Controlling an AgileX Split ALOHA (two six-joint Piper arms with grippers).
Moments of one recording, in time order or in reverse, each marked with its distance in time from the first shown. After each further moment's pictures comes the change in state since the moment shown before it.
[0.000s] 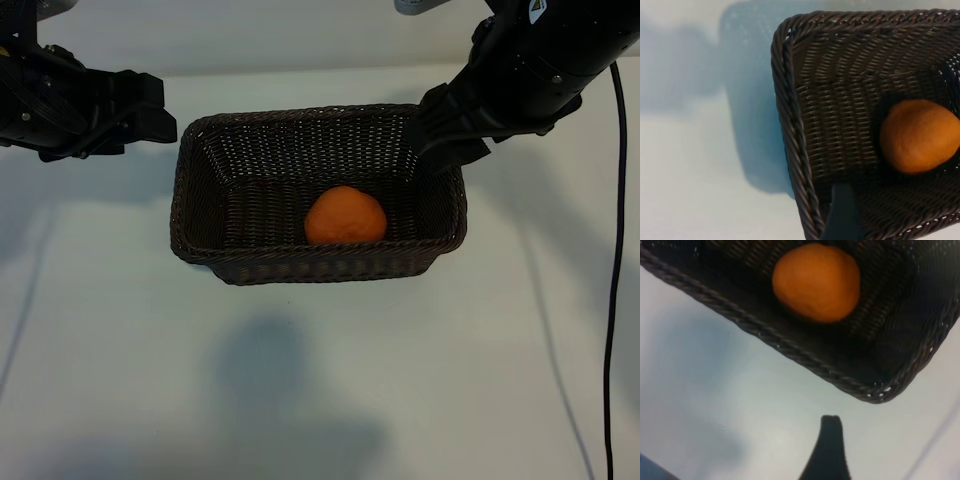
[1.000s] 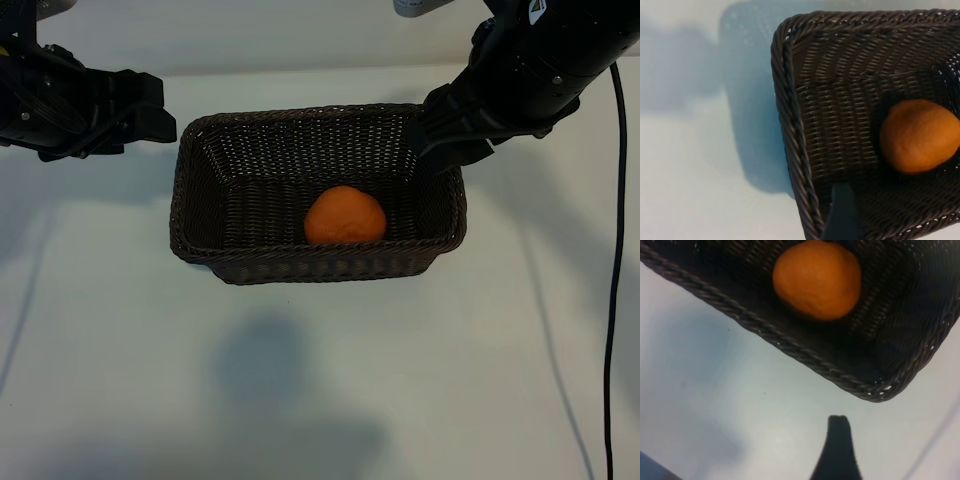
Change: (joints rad) left arm 0.000 0.000 0.000 0.000 0.000 0.000; right arm 0.000 0.000 0.000 0.001 -0.001 -0.006
